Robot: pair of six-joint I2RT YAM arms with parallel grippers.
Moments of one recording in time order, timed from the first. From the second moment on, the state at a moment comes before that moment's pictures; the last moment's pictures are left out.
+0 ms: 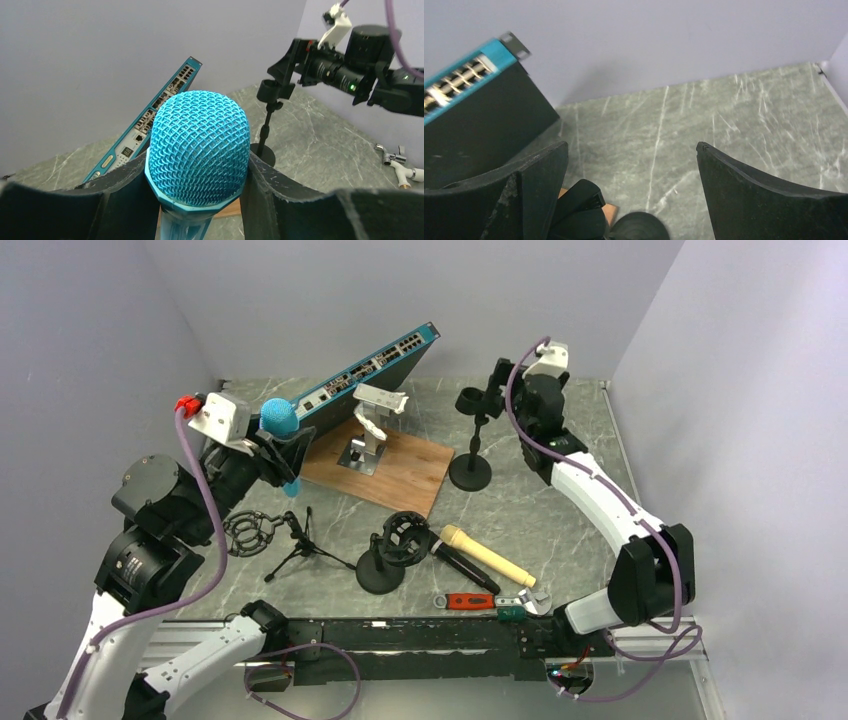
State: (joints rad) left arm -0.59 0.75 1.37 -0.49 -0.06 -0.02; right arm 0.36 1.45 1.20 0.12 0.35 0.26
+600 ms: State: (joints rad) left arm -0.59 0.81 1.37 -0.49 0.00 -0.07; right arm 0.36 1.53 1.24 0.00 0.39 0.19
